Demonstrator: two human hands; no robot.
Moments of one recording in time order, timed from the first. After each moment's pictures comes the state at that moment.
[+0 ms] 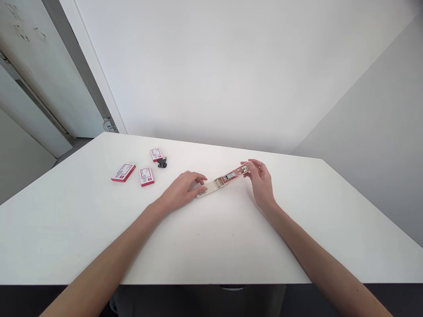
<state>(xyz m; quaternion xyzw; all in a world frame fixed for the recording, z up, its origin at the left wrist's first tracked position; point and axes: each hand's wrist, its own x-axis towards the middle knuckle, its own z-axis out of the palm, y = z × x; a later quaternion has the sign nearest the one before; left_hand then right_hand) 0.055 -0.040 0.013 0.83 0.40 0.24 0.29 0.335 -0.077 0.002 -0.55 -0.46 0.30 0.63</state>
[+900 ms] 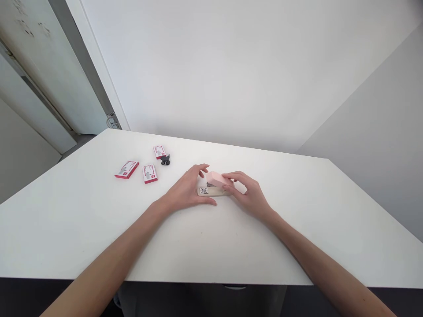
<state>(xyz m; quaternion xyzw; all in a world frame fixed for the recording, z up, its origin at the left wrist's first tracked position) 0.059 -0.045 0.008 0.83 0.37 0.27 0.31 0.310 -0.103 0.003 -0.45 -0.75 0.19 0.46</state>
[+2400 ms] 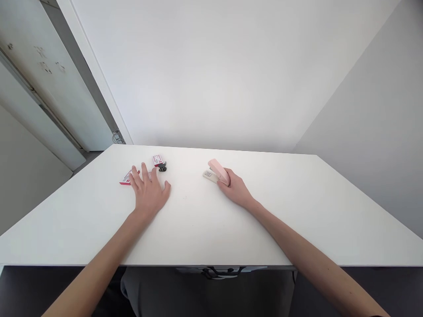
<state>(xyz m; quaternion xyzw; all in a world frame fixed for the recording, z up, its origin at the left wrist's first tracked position) 0.011 -0.061 -0.002 0.71 0.63 0.28 -0.10 0.325 -0.092 -0.006 -0.58 -0.66 0.27 0.38</state>
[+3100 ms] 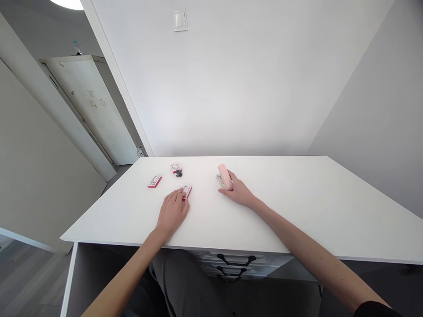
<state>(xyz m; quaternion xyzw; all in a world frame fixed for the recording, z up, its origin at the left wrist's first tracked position) 0.009 -0.142 0.011 0.81 0.54 0.24 -0.06 0.317 -0.108 0.003 -0.52 -0.69 0.34 0.38</state>
